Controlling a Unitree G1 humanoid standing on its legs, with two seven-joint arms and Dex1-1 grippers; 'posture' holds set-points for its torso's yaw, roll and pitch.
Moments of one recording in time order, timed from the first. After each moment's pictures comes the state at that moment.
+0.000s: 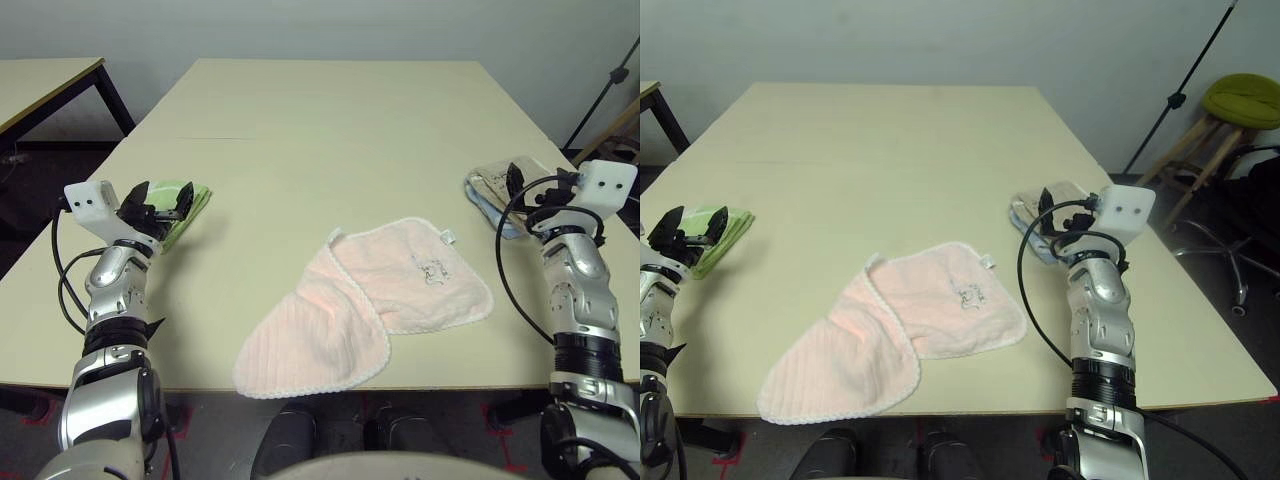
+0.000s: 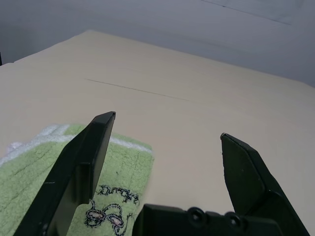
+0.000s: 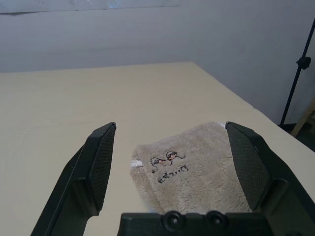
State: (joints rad) left arm -0.50 0.56 0.41 0.85 -0.32 -0.29 -0.53; right arm -0.37 -0.33 -0.34 0.16 0.27 0.06 0.15
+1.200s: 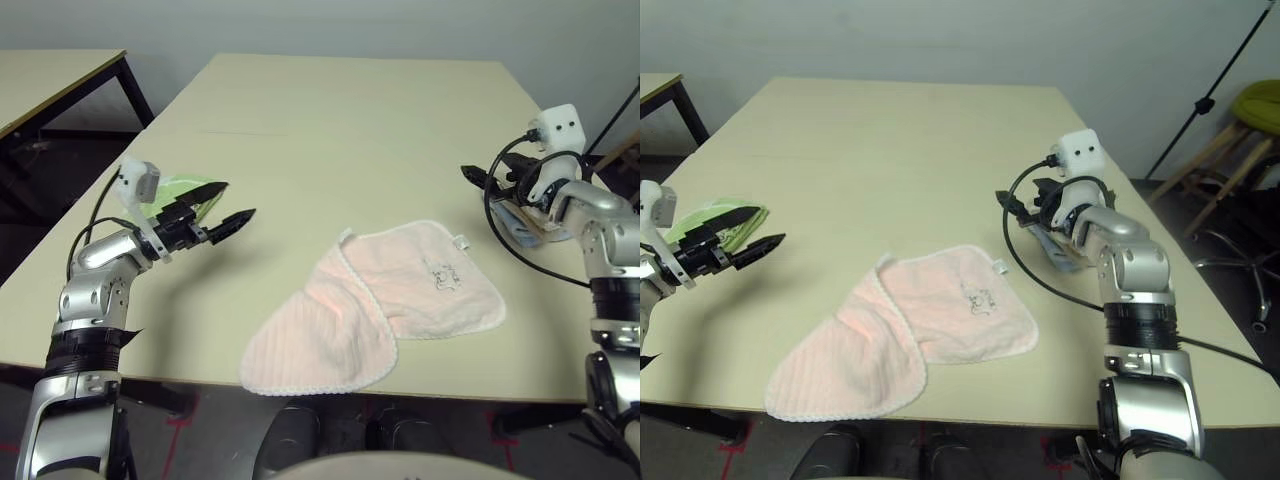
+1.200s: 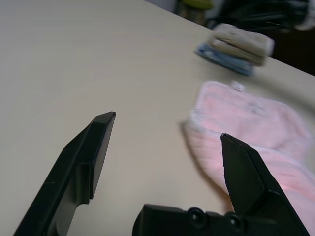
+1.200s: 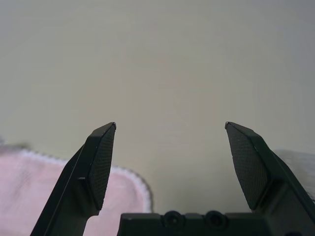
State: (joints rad) left arm -0.35 0.71 0.15 0.22 -0.49 0.22 -1.17; right arm -0.70 -0.67 -0.03 0.22 0.31 0.79 0.67
